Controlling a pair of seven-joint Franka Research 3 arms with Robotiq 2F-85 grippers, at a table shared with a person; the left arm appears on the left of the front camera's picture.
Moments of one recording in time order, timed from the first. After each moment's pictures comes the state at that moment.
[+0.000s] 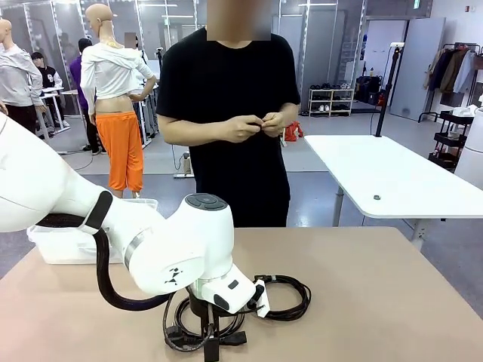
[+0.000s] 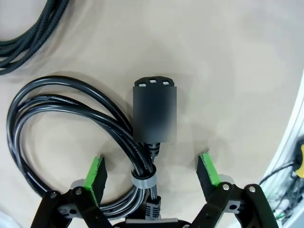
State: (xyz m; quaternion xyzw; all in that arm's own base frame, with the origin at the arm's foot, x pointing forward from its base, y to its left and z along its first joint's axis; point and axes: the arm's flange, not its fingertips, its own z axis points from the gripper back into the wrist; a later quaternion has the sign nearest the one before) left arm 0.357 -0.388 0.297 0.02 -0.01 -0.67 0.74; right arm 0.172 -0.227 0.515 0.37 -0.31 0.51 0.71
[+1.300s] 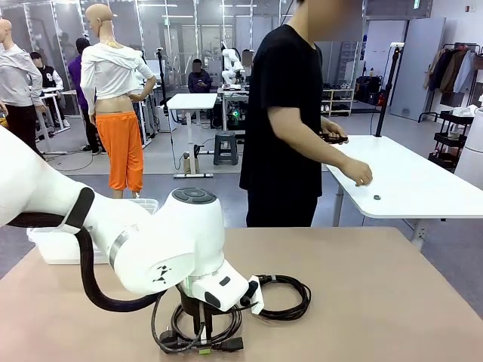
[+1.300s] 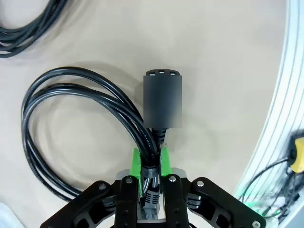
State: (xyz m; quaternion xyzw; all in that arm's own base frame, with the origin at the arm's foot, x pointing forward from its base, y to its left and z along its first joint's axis) left arm 0.340 -0.371 0.321 0.01 -0.02 -0.67 0.74; right arm 0.172 -0.226 0.509 0.42 -0.31 0.57 0.64
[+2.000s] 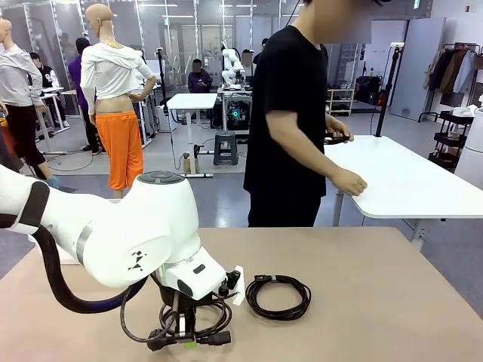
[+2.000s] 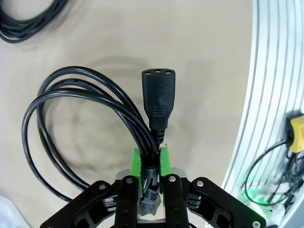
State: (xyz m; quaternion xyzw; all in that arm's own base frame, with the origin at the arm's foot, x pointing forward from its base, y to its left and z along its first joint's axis) left arm 0.334 -0.340 0.346 -0.01 -0.03 -0.69 0.72; right arm 0.172 -0.226 0.509 0.42 -0.31 0.57 0.64
